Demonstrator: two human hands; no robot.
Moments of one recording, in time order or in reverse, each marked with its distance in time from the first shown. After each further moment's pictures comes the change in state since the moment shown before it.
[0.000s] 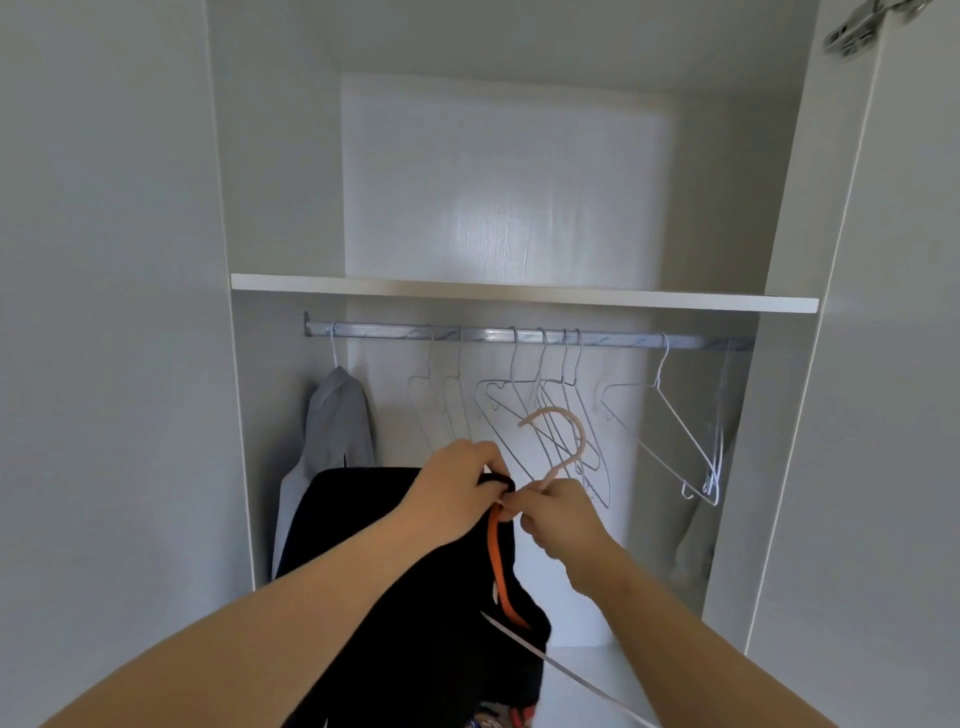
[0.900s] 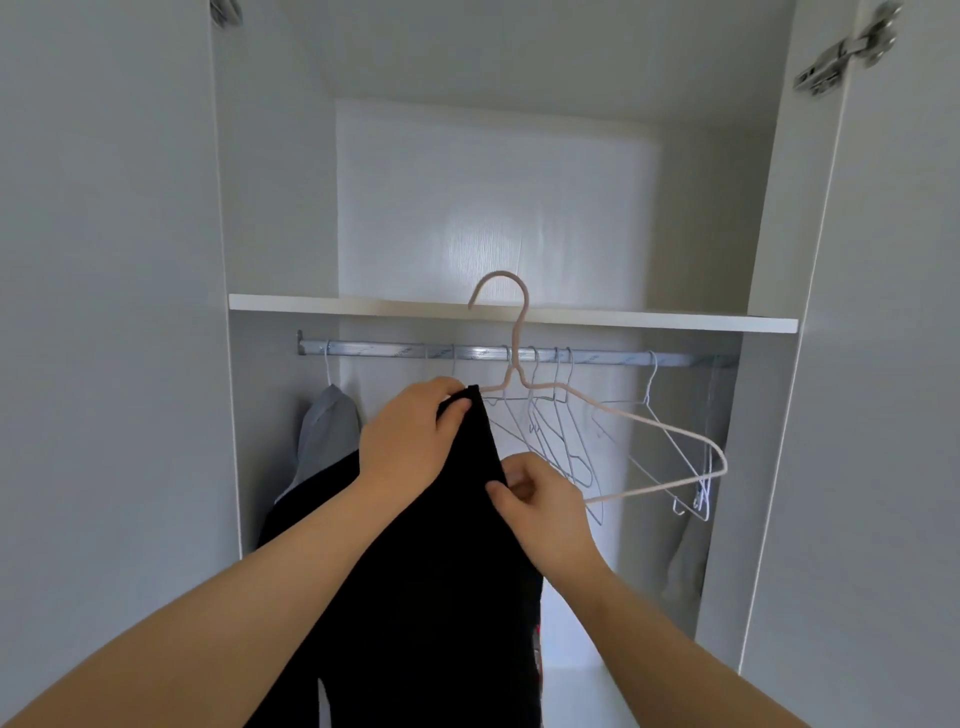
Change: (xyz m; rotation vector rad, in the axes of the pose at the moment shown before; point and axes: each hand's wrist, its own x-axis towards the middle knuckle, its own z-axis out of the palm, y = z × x) left_hand 0.020 0.002 -0.047 0.115 0.474 -0.042; right_hand 0.003 -0.010 0.014 -0.223 0.186 -0.442
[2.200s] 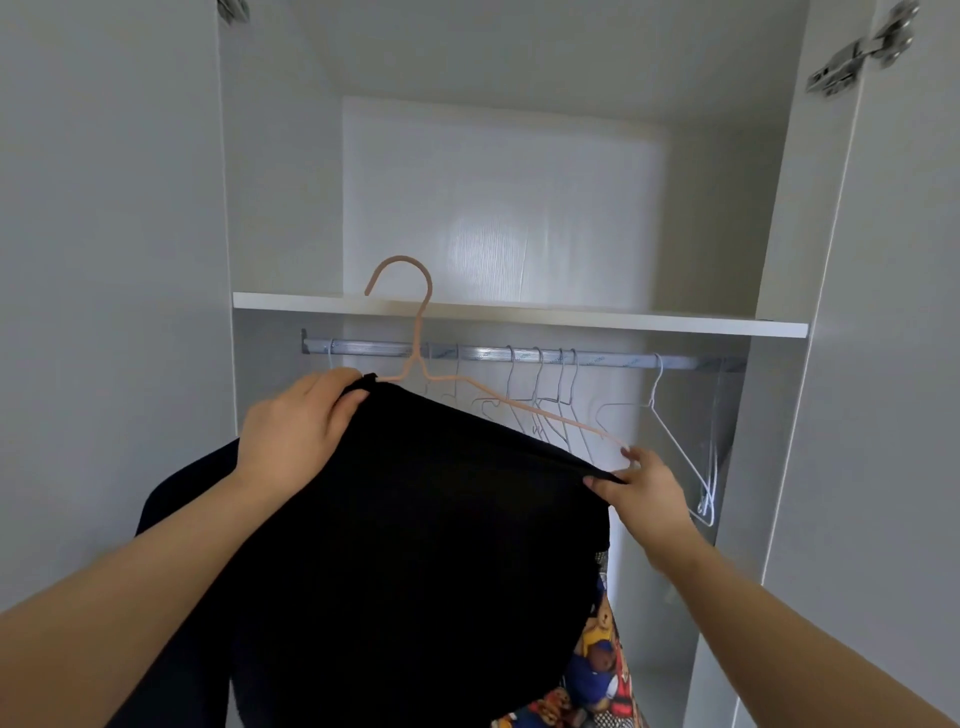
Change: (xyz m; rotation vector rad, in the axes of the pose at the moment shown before) left_hand -0.006 -0.066 -0.062 0.329 0.222 0.225; right_hand 0.030 0.046 -0.076 -0.061 0.181 0.327
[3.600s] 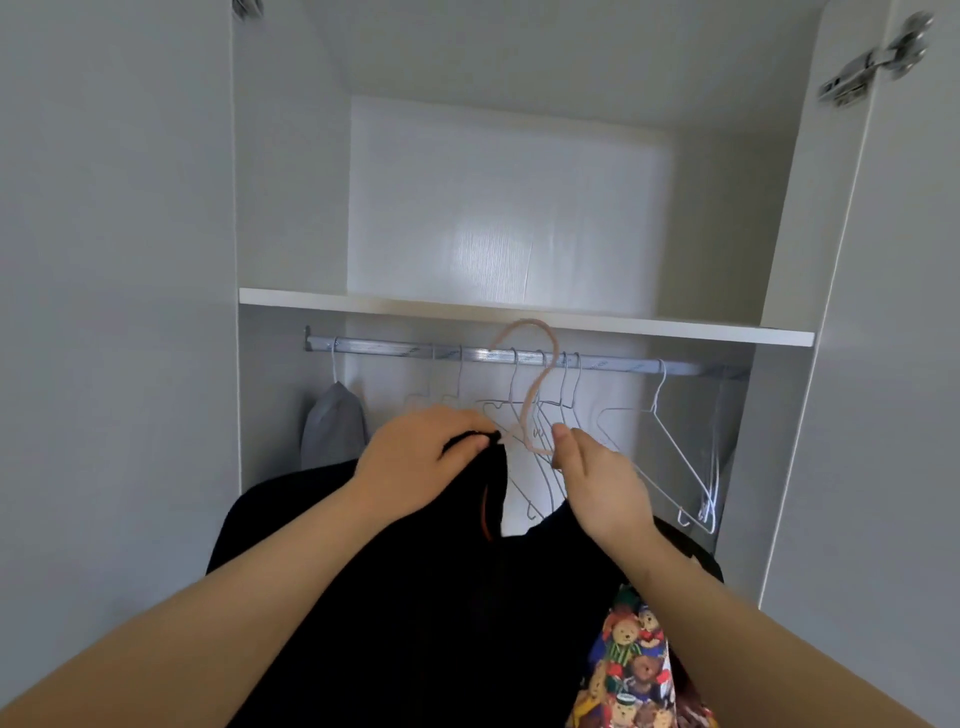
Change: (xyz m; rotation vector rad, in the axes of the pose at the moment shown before) left_hand 0.001 0.065 0.025 -0.485 -0.348 0.105; right_hand -0.021 -0.043 0.033 -0.440 -0.018 -0.369
